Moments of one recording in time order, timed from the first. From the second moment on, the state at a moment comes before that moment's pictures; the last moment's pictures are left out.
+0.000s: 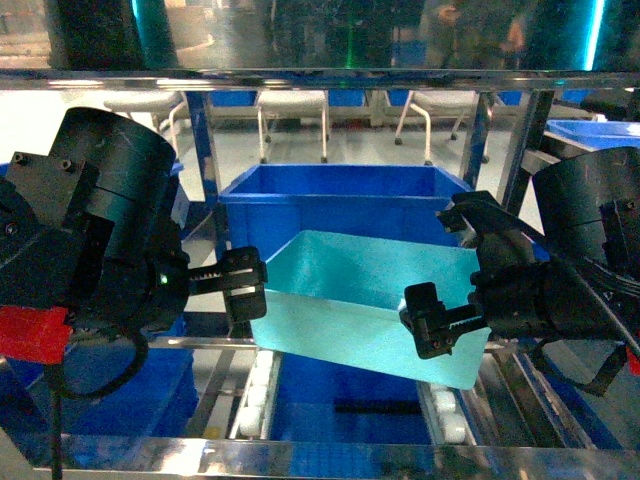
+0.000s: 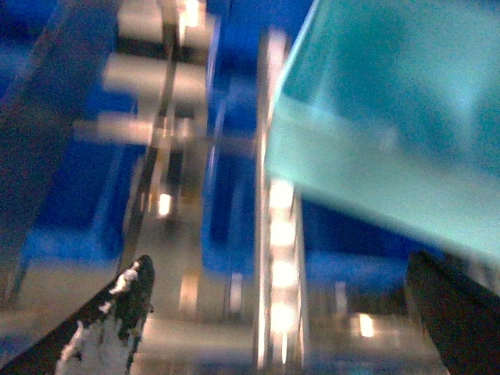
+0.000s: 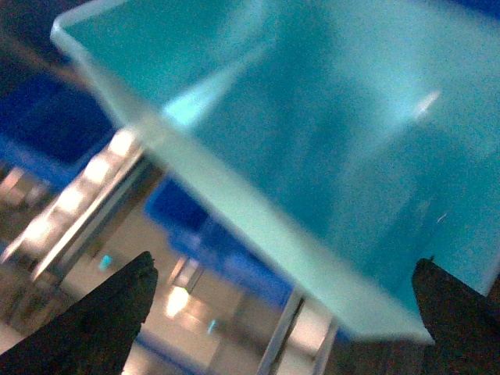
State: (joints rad) left arm -0.27 2.02 0.94 0.31 -0.16 -0.36; right arm 0.24 2.19 1.04 0.49 -0.22 -0.05
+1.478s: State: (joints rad) left arm 0.00 0.79 0.02 0.75 0.00 -0.02; right arm 0.00 0.88 0.03 0.84 0.00 -0.01
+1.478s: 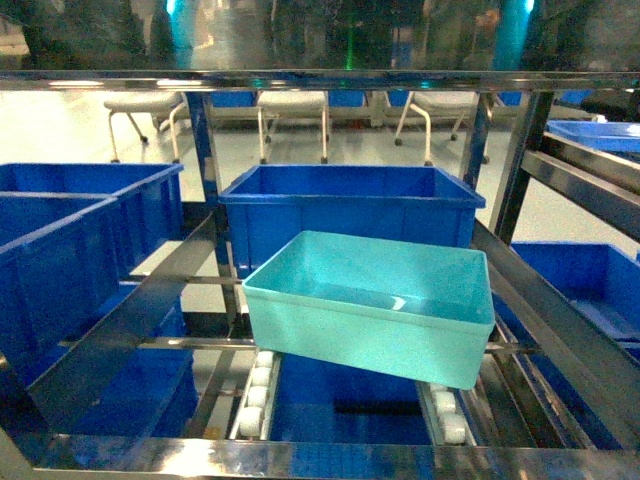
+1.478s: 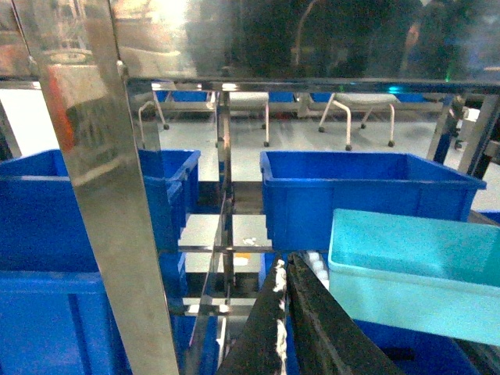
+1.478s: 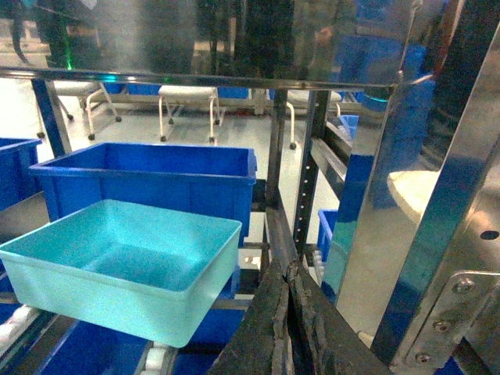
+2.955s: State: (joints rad) left arm 0.00 0.01 0.01 -0.01 0.00 -0.02; right arm 0.00 0.00 0.02 0.00 0.00 -0.01
